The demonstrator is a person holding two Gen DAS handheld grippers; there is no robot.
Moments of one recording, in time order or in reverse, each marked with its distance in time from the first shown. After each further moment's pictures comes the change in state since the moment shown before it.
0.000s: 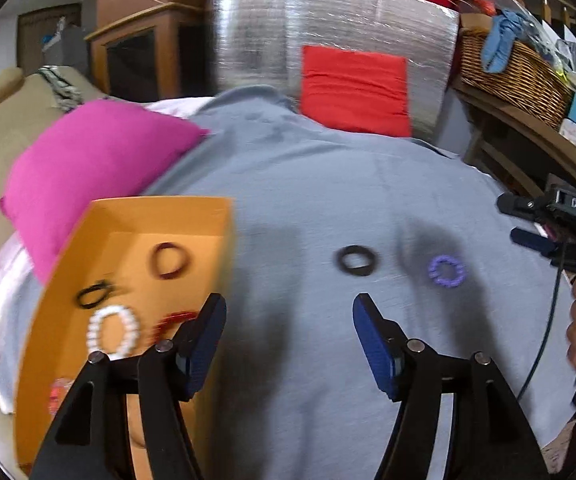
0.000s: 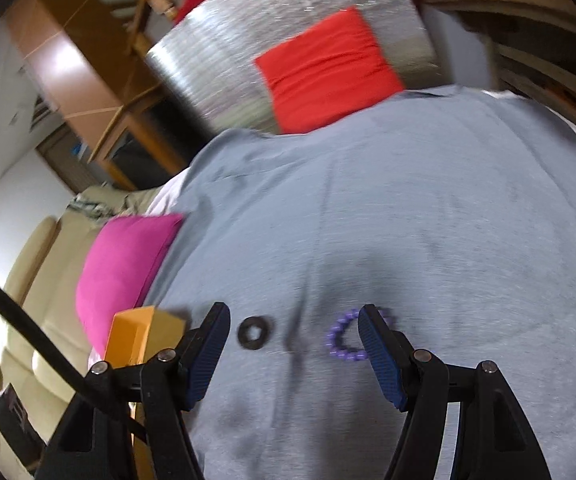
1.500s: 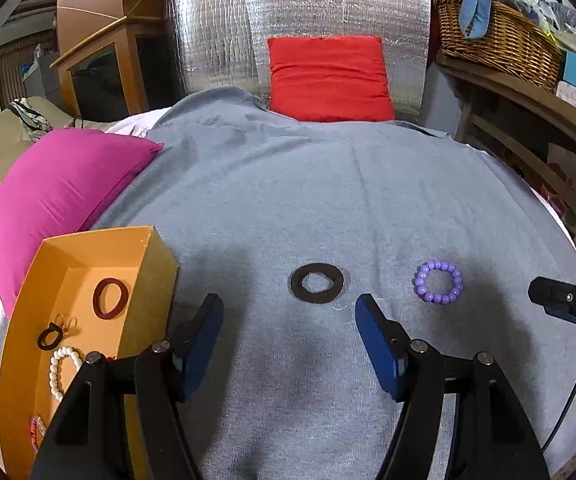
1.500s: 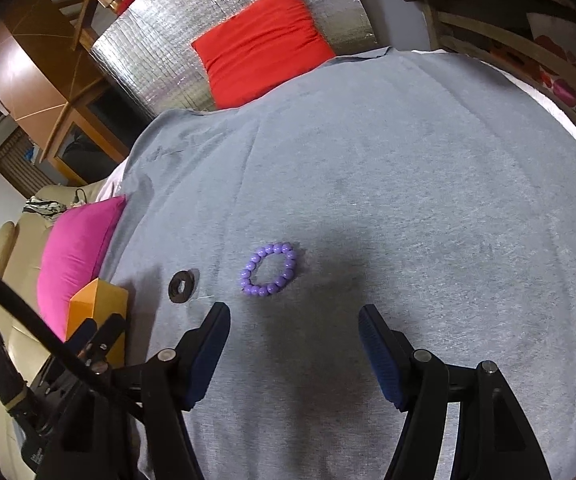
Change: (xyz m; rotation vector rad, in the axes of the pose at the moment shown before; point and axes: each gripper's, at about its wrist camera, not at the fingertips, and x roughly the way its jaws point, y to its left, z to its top) left arm 0.048 -0.051 0.011 0.107 0.001 0.030; right arm -0.023 -0.045 -0.041 0.073 0.079 -0.155
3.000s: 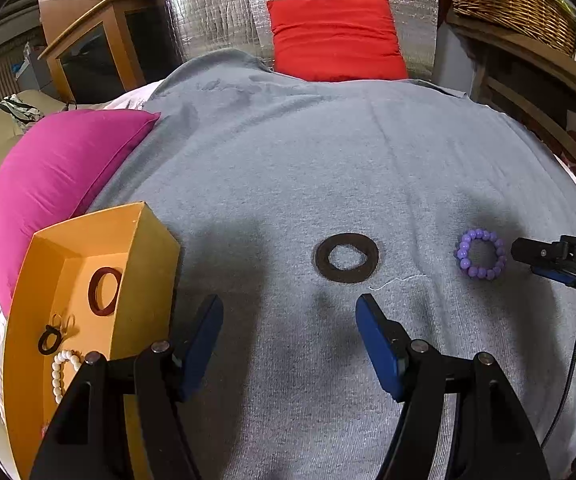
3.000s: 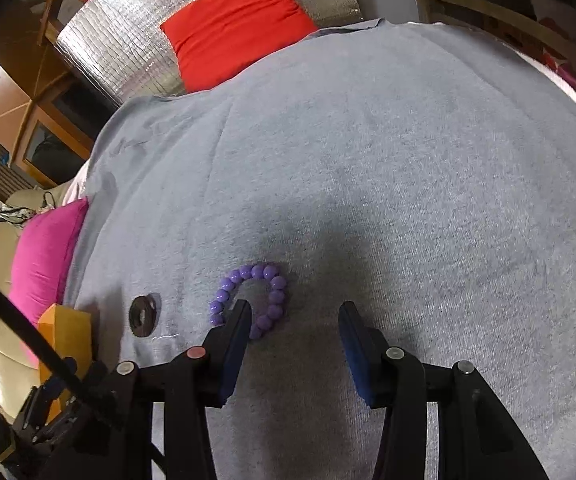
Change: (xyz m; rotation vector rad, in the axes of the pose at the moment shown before) left arm 0.041 0.008 0.000 0.049 0.127 0.052; right arm 0.077 0.004 0.023 0.042 0.060 -0.085
